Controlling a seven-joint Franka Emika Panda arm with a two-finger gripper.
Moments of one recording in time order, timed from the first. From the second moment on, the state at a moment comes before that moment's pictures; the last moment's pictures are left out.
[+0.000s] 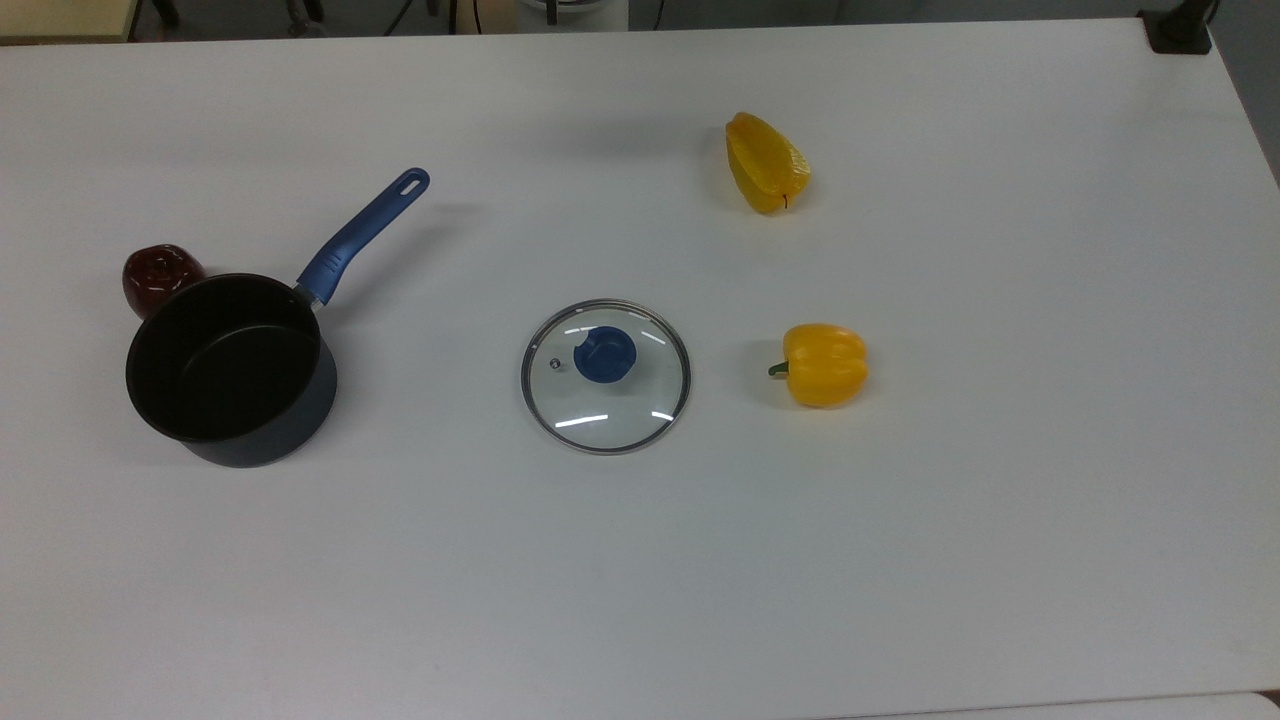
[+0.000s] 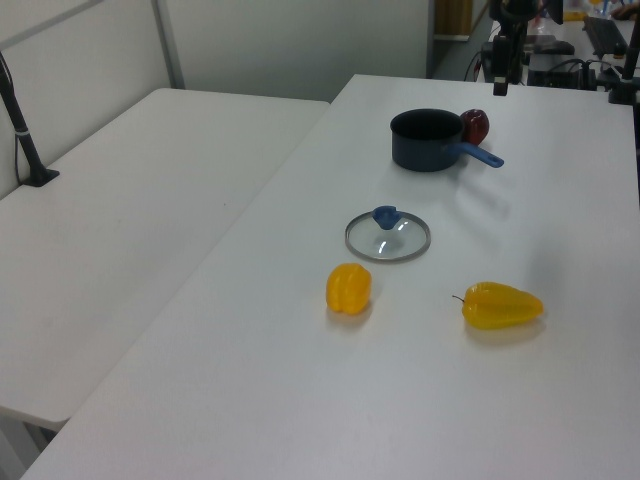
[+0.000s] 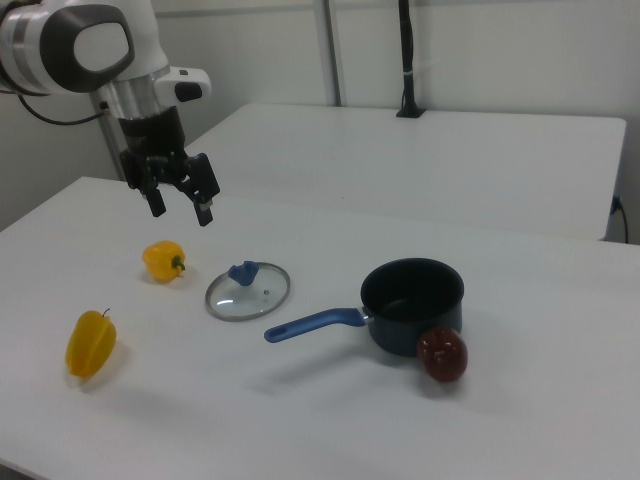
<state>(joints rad) -0.03 -0.08 0.08 -1.74 -0.04 1.66 0.03</state>
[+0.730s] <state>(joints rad) -0.04 -0.06 0.08 -1.74 -0.04 1.70 0.03</state>
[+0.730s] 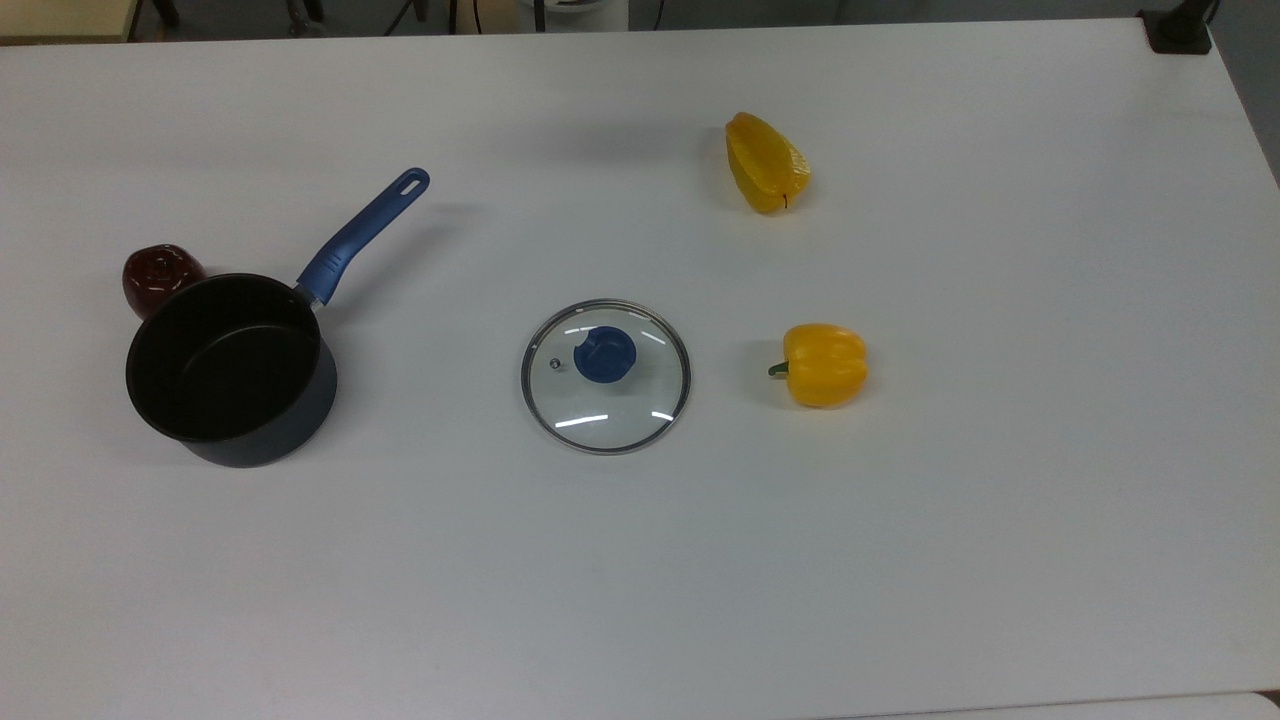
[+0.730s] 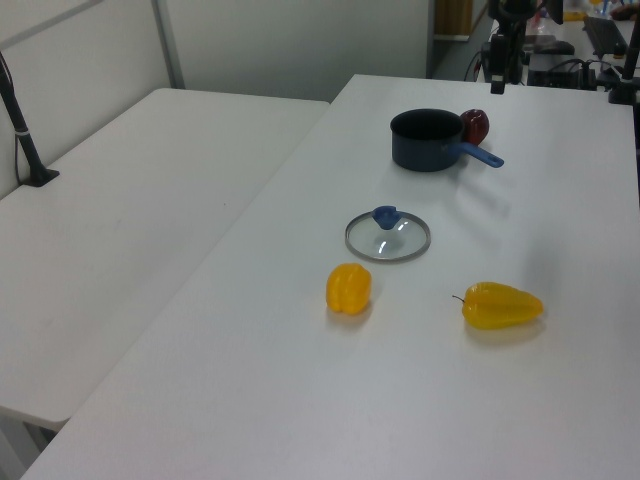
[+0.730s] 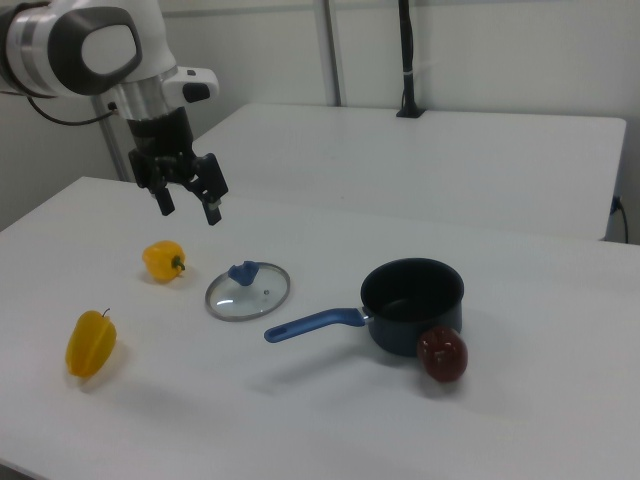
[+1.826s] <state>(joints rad) 0.08 0.36 0.09 -1.76 -0.04 2.31 0.27</state>
